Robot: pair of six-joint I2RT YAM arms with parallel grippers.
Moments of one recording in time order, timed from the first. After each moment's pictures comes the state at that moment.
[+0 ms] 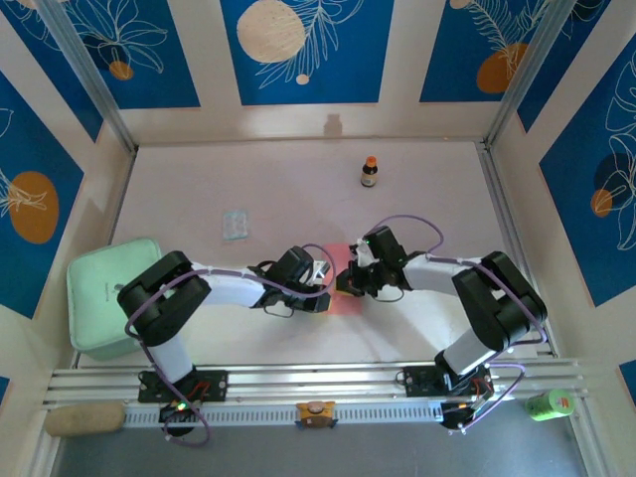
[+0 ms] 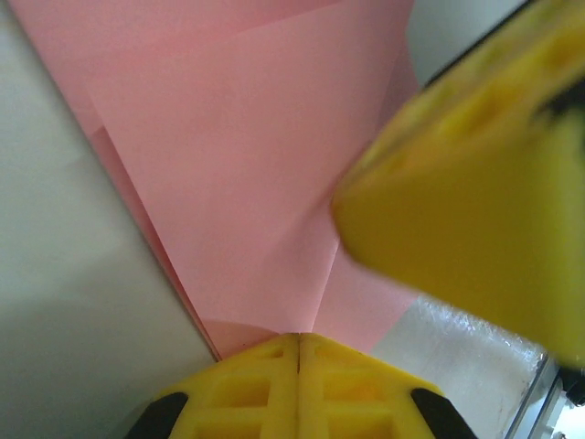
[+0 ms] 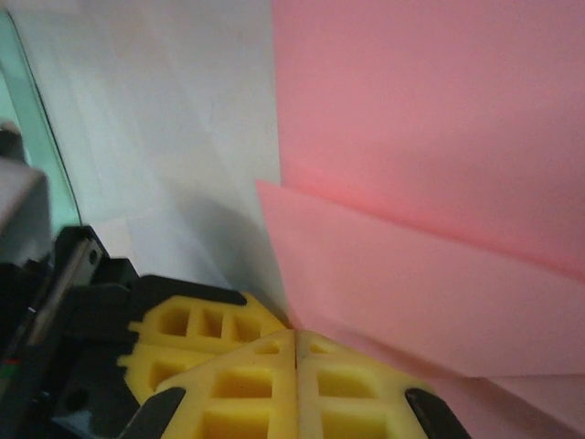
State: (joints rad) left arm -0.88 1.73 0.74 0.06 0.42 -0.65; right arm 0.54 1.57 0.62 -0.08 -0.64 0.75
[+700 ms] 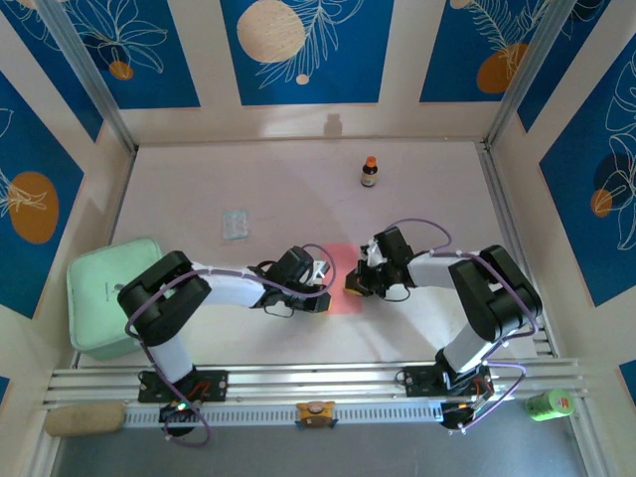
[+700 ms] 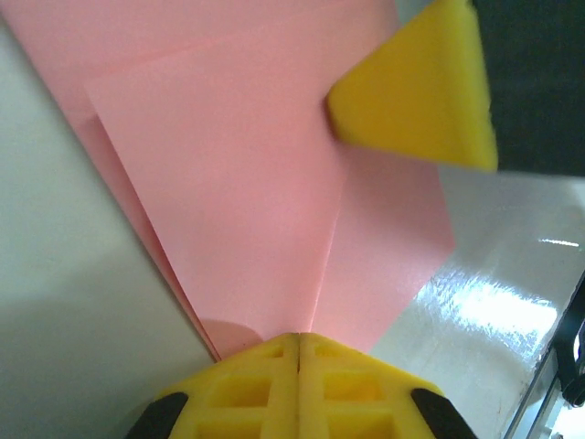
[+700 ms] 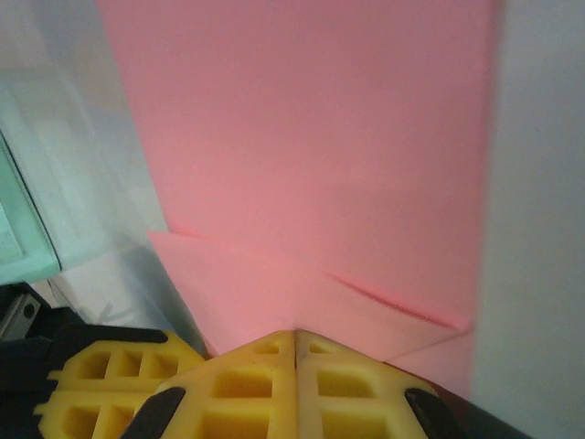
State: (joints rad) left arm -0.88 1.73 0.74 0.07 0.42 -0.66; right arm 0.41 1.61 0.60 -0.08 -0.63 0.73
